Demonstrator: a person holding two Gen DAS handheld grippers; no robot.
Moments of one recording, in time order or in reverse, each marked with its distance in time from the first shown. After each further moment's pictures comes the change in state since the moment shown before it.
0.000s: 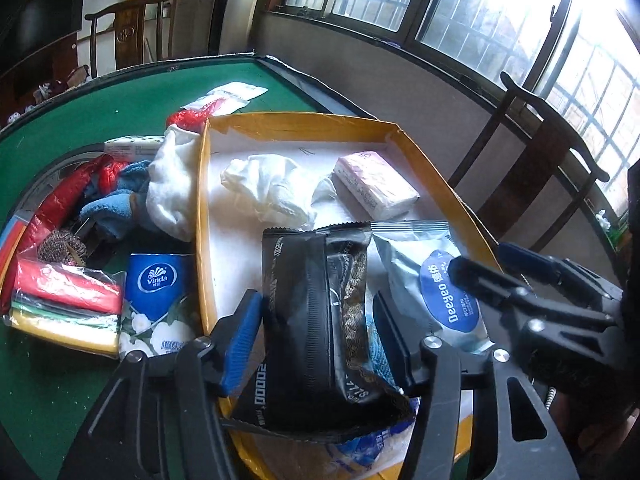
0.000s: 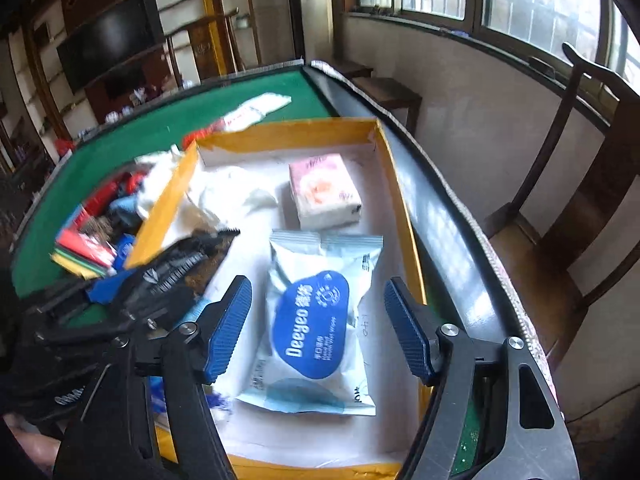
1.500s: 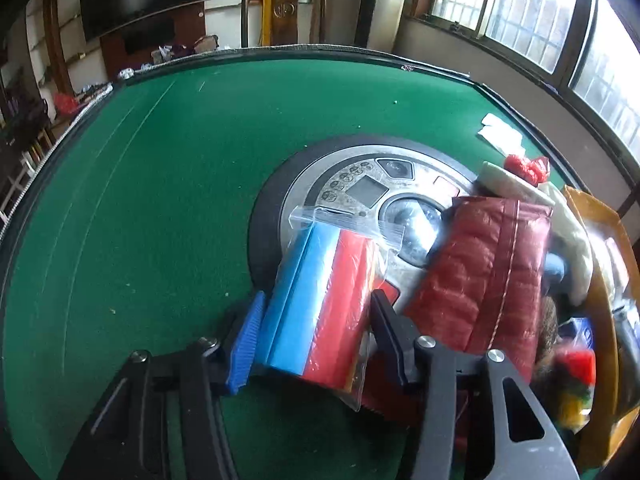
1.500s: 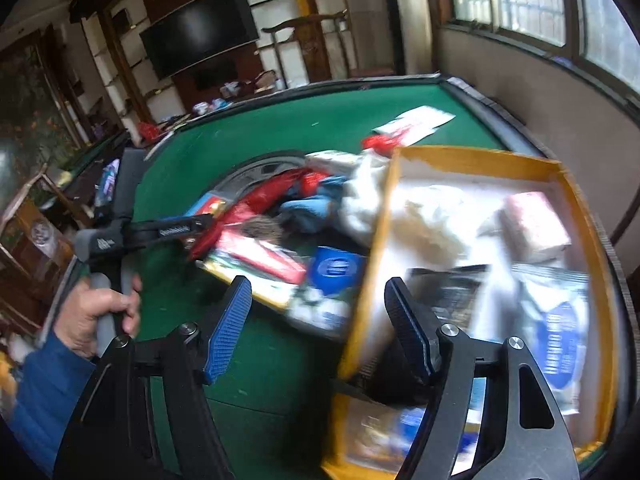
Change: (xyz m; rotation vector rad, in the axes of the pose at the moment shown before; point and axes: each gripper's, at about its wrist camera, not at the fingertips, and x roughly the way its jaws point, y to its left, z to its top) left arm -0.022 0.274 0.015 -0.220 0.000 0.366; right arm 0.016 0.164 0.005 -0.123 0.015 0.319
